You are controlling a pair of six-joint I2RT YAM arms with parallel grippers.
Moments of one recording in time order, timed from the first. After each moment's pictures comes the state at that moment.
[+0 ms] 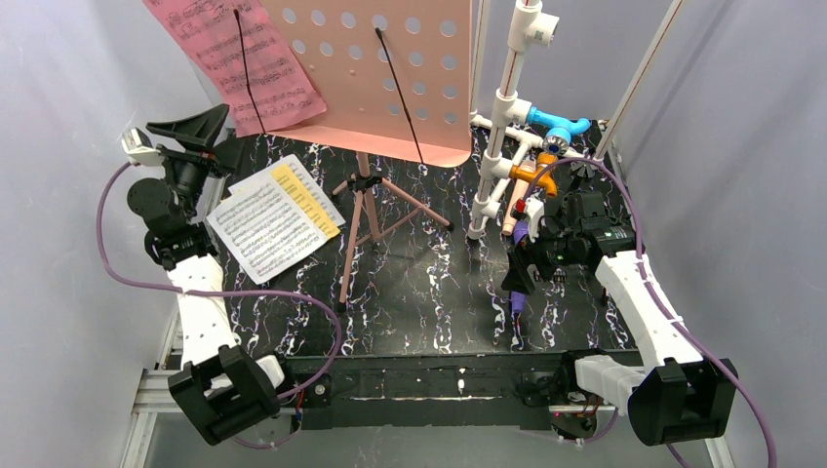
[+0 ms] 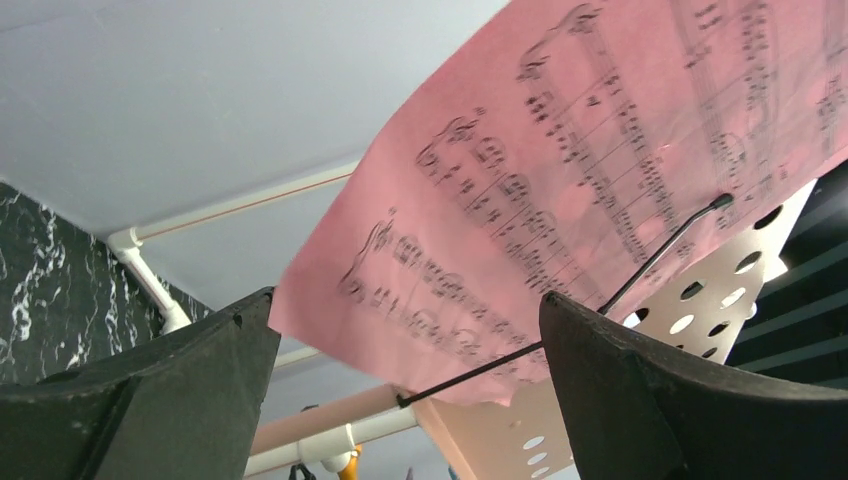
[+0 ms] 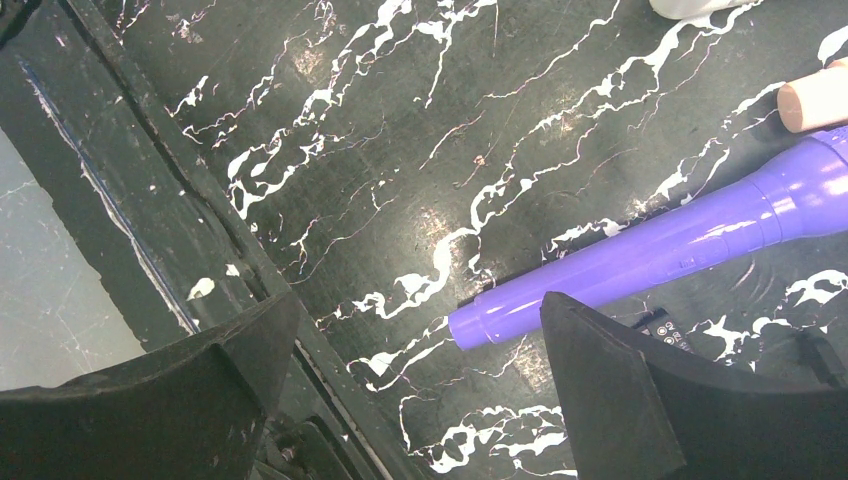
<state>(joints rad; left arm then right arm) 0.47 1.12 1.00 0.53 0.68 -1.67 0.16 1.08 0.90 -0.89 -0.70 -0.51</state>
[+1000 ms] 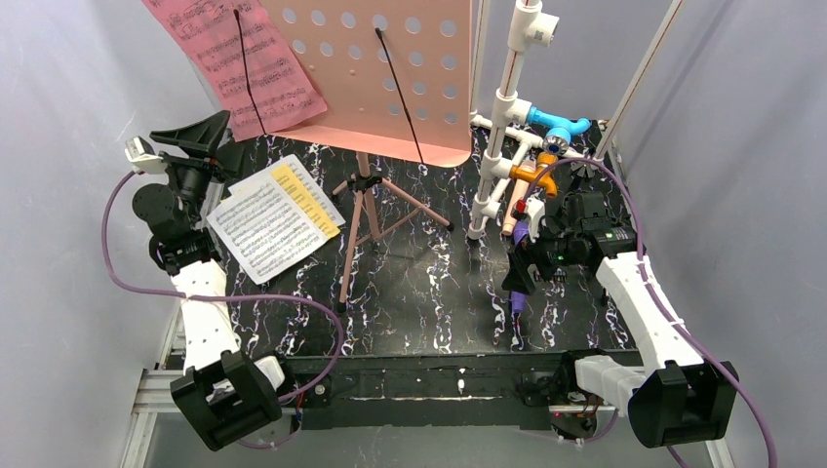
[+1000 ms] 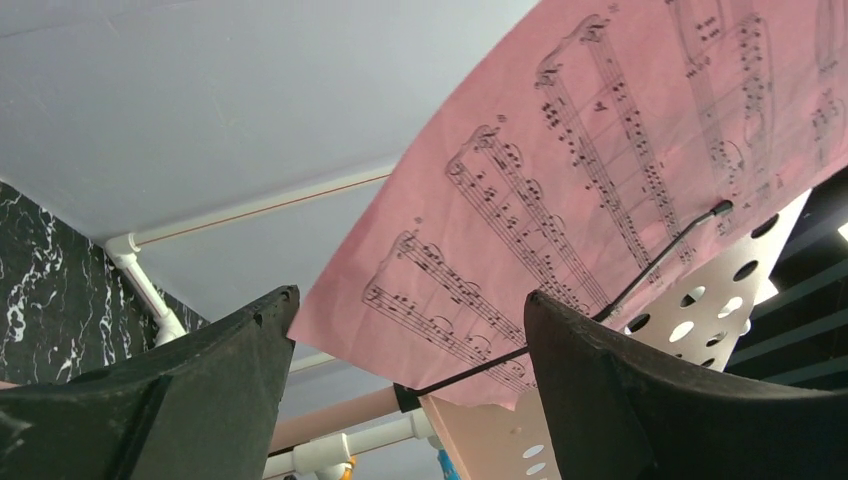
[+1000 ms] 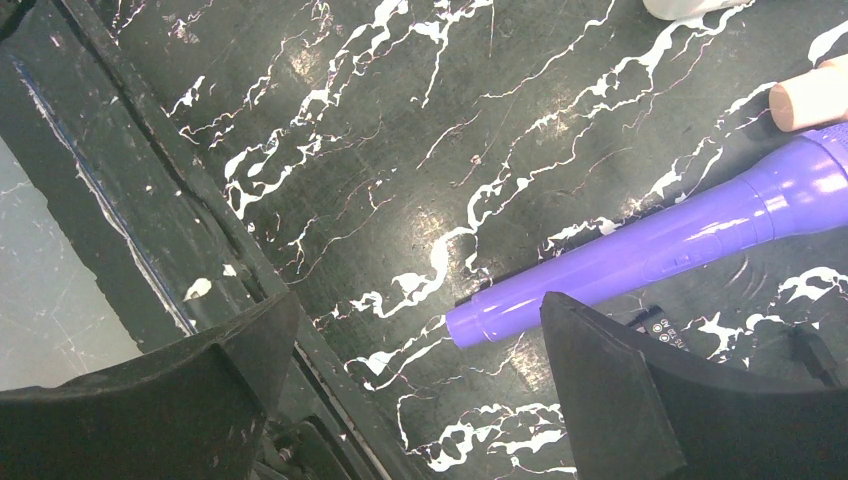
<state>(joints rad) 0.46 1.07 0.91 0.53 0.63 -1.69 0.16 1.07 0.90 -0.89 -0.70 -0.51</state>
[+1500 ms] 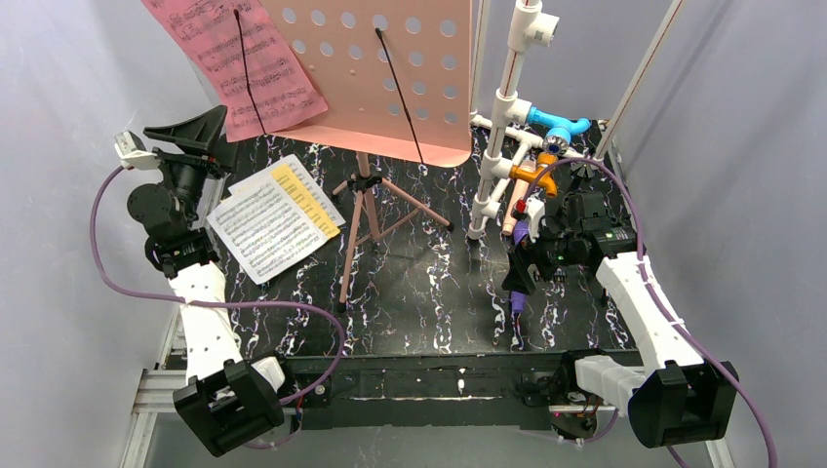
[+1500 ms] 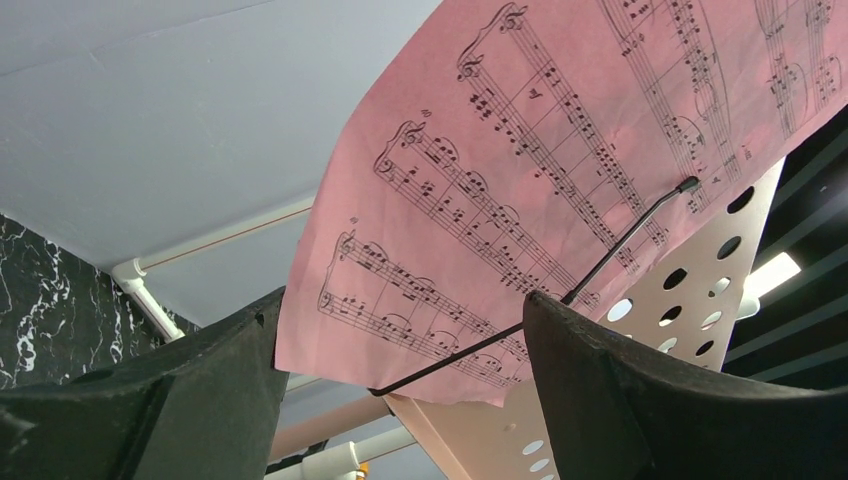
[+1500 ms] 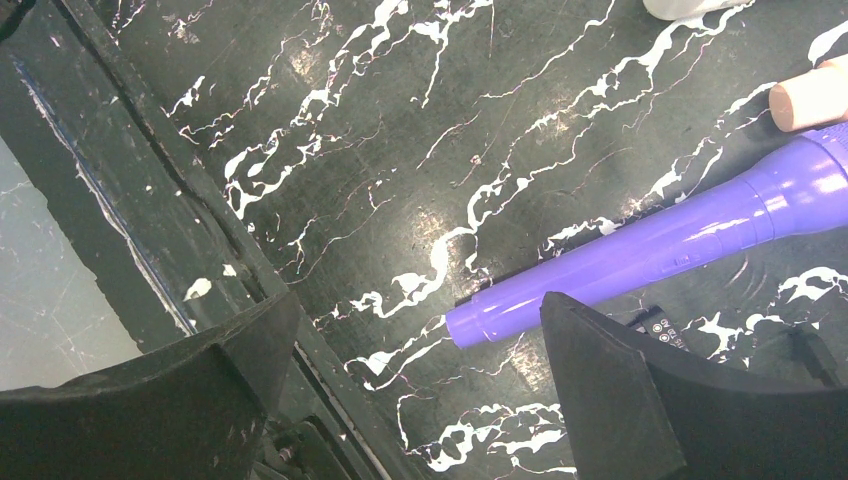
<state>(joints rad) 0.46 1.04 0.94 0.52 0.61 -1.65 0.16 1.07 0.90 -0.89 -0.70 -0.51</state>
